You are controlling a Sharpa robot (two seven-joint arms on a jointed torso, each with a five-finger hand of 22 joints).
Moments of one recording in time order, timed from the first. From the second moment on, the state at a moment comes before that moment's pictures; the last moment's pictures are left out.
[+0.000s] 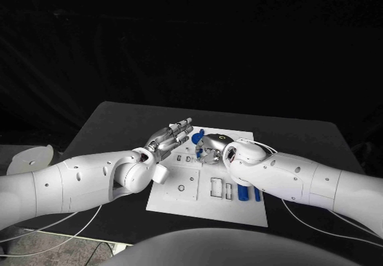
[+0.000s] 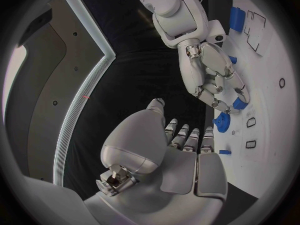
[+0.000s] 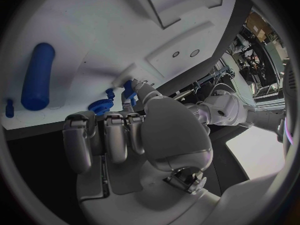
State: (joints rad) left arm 1.03 -0.74 -0.20 1.45 -0.03 -0.16 0.49; left_hand 1.38 0.28 -0.16 0.26 0.51 0.19 0.04 0.05 0.03 0.01 0.09 0.14 0.02 0.00 0.12 0.00 0.00 0.16 0.00 0.21 0.01 0.00; right arm 0.99 -0.44 -0.09 1.23 -1.54 -0.25 -0.21; right_hand 1.31 0.02 0.22 -0.03 0.29 0.90 0.12 0.16 0.51 1.47 0.03 1.57 1.31 1.46 -0.03 1.57 1.31 0.01 1.47 0.08 1.57 1.31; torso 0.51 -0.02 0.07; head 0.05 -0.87
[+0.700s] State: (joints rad) left arm 1.03 -0.74 -0.20 1.45 -0.03 -0.16 0.48; left_hand 1.39 0.29 -0.15 0.25 0.51 0.19 0.04 0.05 0.03 0.01 0.09 0.14 0.02 0.00 0.12 0.00 0.00 0.16 0.00 0.21 0.01 0.00; right arm 0.98 -0.44 -0.09 1.22 -1.54 -0.22 -0.20; right_hand 1.29 0.00 0.22 -0.03 0.22 0.77 0.11 0.07 0.42 1.47 0.03 1.57 1.31 1.46 -0.03 1.57 1.31 0.01 1.47 0.08 1.55 1.31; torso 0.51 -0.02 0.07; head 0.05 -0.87
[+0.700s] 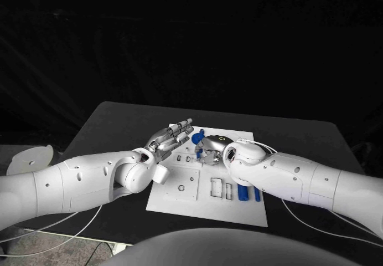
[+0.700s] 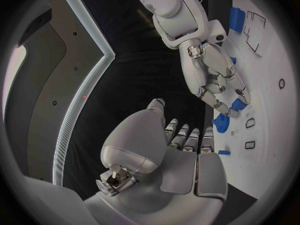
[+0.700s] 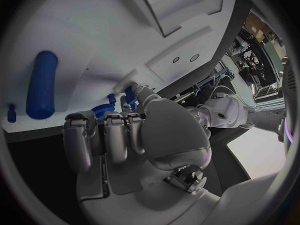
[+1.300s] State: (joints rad) left arm 1.02 -0.75 -0.20 1.46 -0.03 -0.19 0.51; left_hand 1.42 0.23 -0.14 0.21 0.56 0.31 0.09 0.10 0.05 0.09 0.12 0.31 0.05 0.08 0.15 0.08 0.03 0.16 0.06 0.26 0.04 0.03; right arm 1.02 -0.54 -0.10 1.34 -1.52 -0.32 -0.15; right_hand 1.28 -0.01 0.21 -0.03 0.20 0.67 0.09 0.06 0.36 1.47 0.01 1.57 1.31 1.46 -0.04 1.57 1.31 0.01 1.47 0.07 1.54 1.31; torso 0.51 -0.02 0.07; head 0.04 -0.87
